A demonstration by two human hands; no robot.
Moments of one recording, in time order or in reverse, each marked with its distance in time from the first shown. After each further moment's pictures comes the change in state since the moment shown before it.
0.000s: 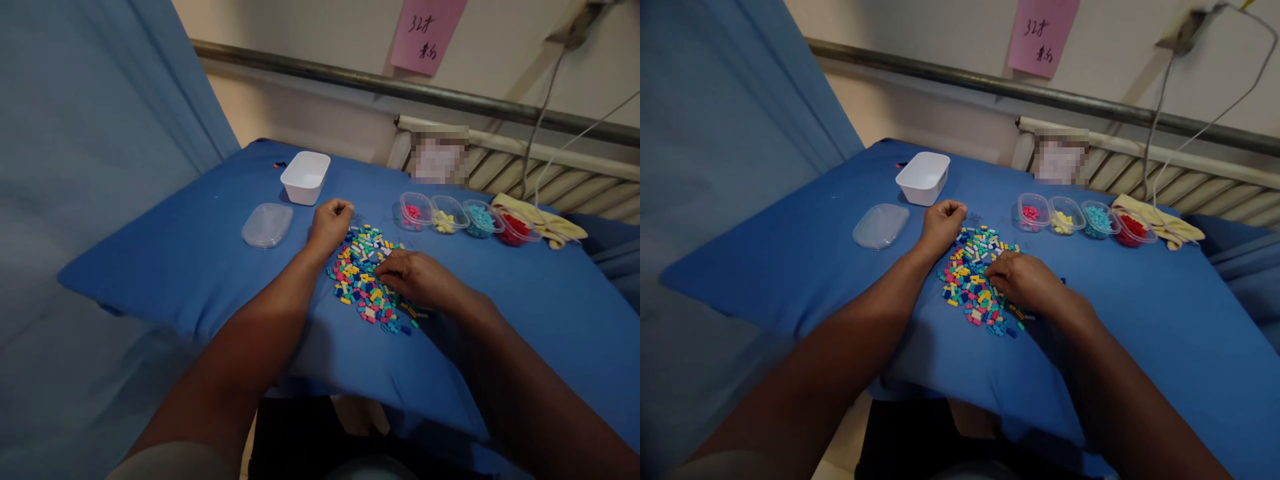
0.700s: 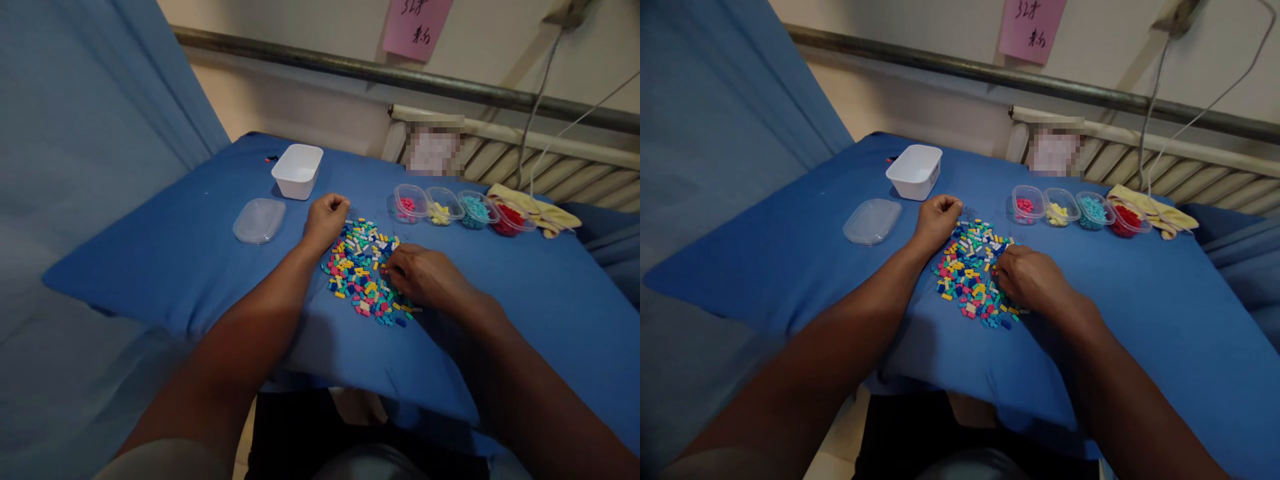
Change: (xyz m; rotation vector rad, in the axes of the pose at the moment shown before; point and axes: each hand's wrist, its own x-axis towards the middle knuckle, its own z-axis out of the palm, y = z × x) left_hand -0.002 0.002 0.001 0.053 -0.027 0.048; right_hand -0.021 -0.004 -0.005 -0.261 0.017 0.153
